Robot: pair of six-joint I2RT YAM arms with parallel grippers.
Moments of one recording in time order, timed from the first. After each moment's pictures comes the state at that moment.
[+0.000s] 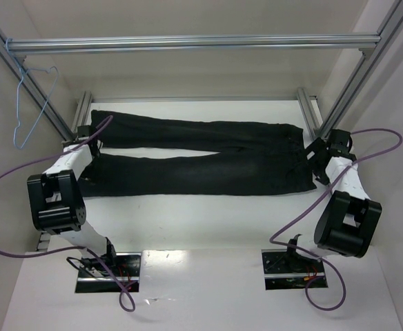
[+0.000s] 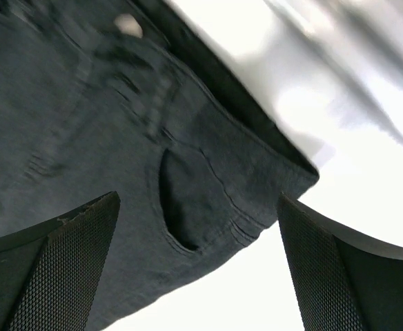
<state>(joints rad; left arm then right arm) 0.22 1.63 1.09 -0.65 -0.58 0.41 -0.37 1.39 0.95 -0.50 0.00 0.52</state>
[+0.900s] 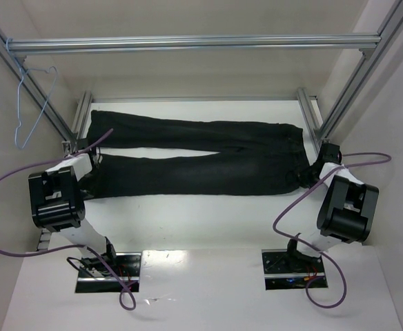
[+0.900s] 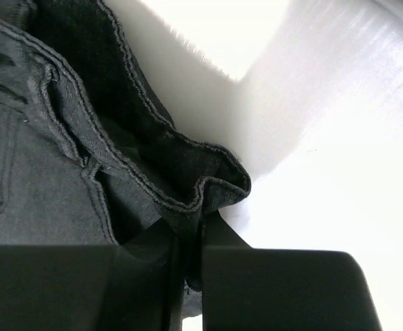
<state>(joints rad) 0.27 1.67 0.92 -0.52 -0.59 0.49 -0.38 1.54 0.77 -0.35 -0.03 0.73</state>
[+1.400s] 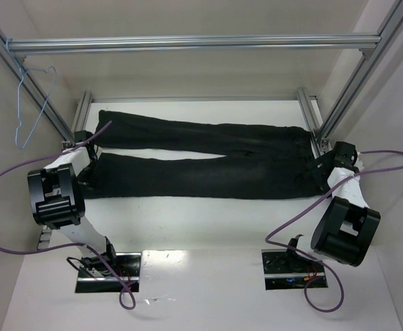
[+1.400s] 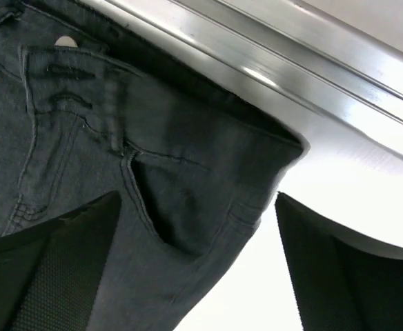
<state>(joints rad) 0.28 1.70 1.02 -0.56 -0.52 0.52 -0.45 1.34 0.80 -0.47 0.09 0.69</state>
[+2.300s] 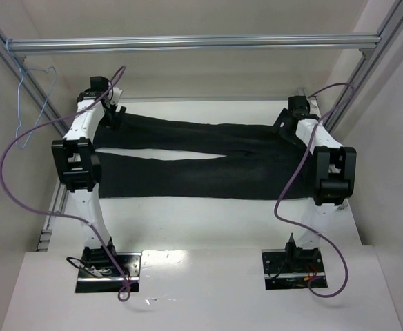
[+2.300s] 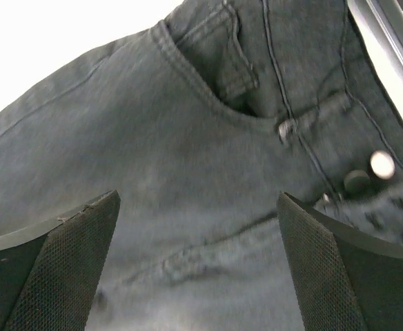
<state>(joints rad) 0.11 2.13 1.94 -0.80 -0.21 0.40 -0.05 1.87 1.42 -0.49 0.23 0.51</state>
